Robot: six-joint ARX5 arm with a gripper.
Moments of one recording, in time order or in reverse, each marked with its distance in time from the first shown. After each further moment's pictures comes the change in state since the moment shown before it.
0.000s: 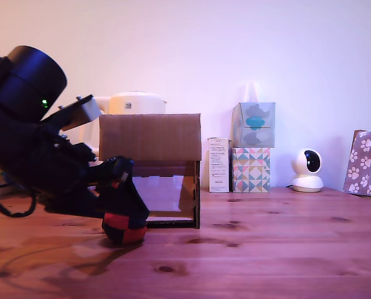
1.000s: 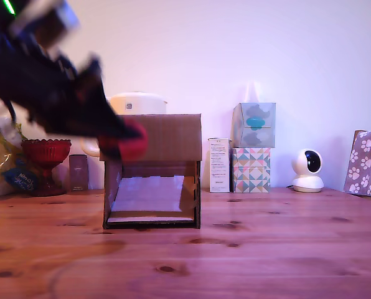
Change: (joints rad) arm 0.000 -0.462 0.005 -0.320 0.105 0.035
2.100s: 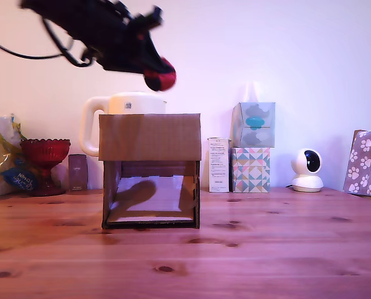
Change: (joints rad) arm 0.007 0.360 0.602 -0.147 -0.122 0.003
